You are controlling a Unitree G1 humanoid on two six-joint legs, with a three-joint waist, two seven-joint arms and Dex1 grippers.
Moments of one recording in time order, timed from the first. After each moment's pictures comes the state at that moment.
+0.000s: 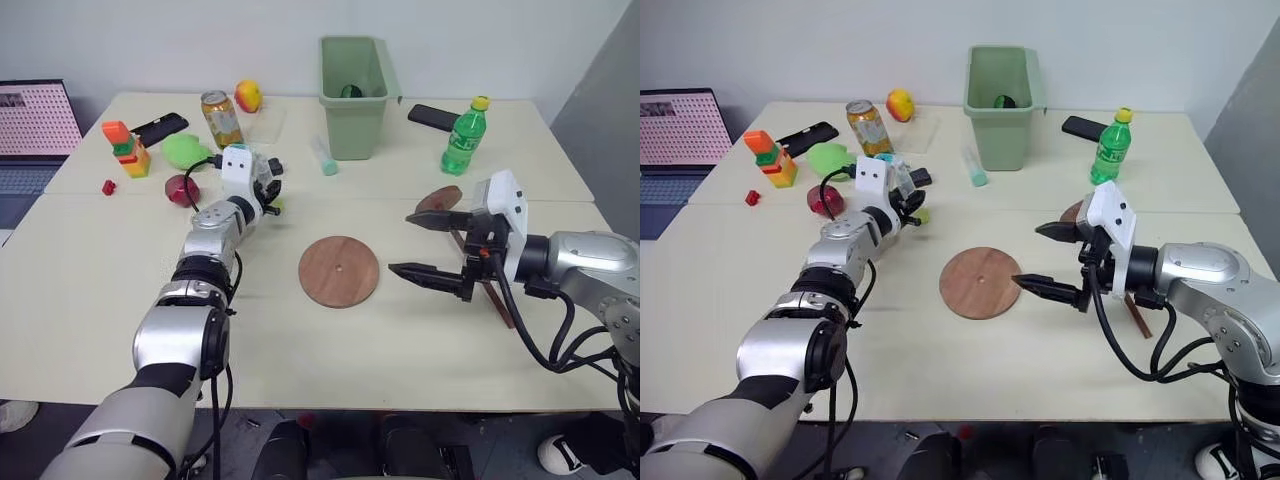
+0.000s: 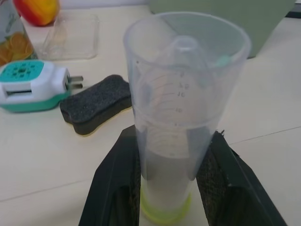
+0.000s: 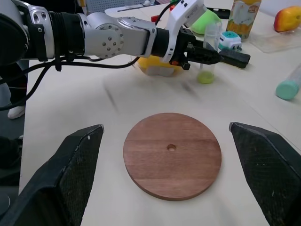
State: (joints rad) left arm -1.09 0.33 0.15 1.19 -0.13 -0.01 -0.38; right arm -0.49 -0.81 -0.06 -0.56 0.79 0.88 0.73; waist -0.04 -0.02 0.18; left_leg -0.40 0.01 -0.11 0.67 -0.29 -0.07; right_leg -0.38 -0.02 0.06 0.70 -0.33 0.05
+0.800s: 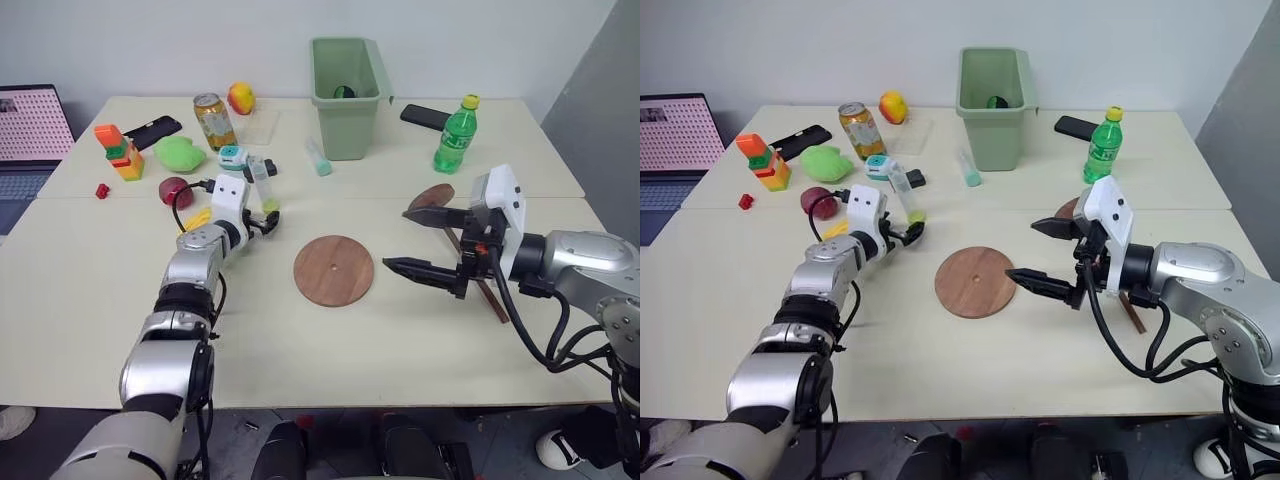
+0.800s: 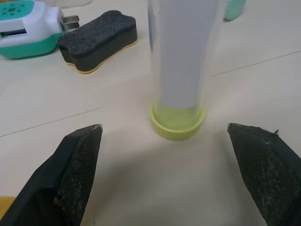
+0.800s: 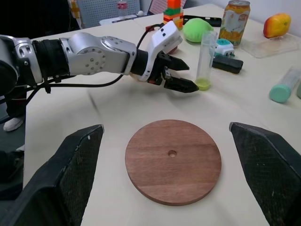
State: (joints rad) left arm -0.82 0.40 0.10 0.75 -0.09 0.26 -0.44; right arm -0.50 -0.78 -0.07 -0.58 0.85 0.91 0.66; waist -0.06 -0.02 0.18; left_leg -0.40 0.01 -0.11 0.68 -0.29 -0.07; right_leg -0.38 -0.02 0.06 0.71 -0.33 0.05
